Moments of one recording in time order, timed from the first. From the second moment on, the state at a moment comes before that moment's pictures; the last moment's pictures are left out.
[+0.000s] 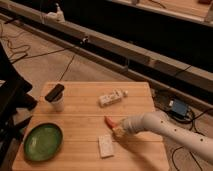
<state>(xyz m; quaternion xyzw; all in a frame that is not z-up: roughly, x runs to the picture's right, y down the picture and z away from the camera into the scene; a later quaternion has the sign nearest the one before) 0.092 0.221 0.808 -0.26 -0.22 0.42 0.84</state>
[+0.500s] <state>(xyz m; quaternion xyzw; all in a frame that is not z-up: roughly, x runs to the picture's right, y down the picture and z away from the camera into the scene) 0.136 0.231 0.789 -0.24 -0.18 0.46 0.83</state>
